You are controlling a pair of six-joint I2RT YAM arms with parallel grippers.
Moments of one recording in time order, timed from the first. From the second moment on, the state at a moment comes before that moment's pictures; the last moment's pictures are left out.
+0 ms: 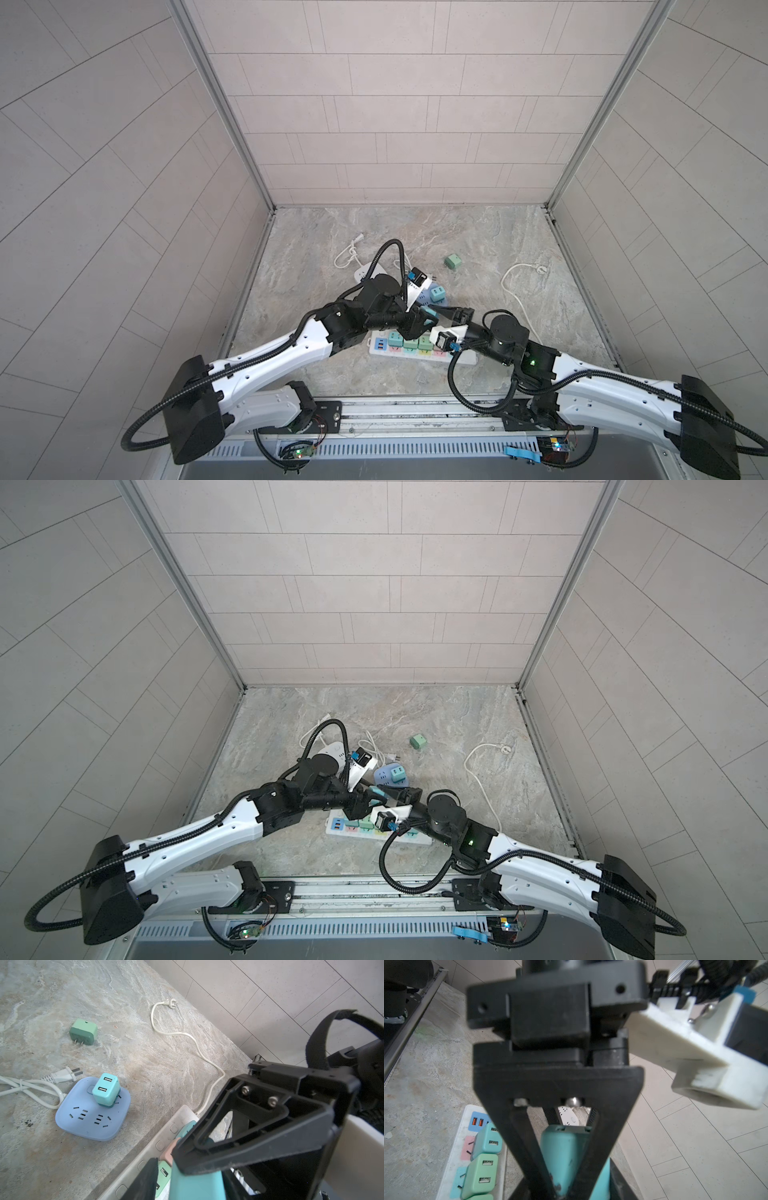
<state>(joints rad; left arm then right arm) -0.92 1.16 0.83 -0.22 0.30 -0.31 0.98 0.86 0.36 0.38 0.00 -0.75</state>
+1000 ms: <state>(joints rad) -0.92 1.18 0.88 -0.28 0.28 -0.25 0.98 0.80 0.37 0.33 0.11 -0.75</state>
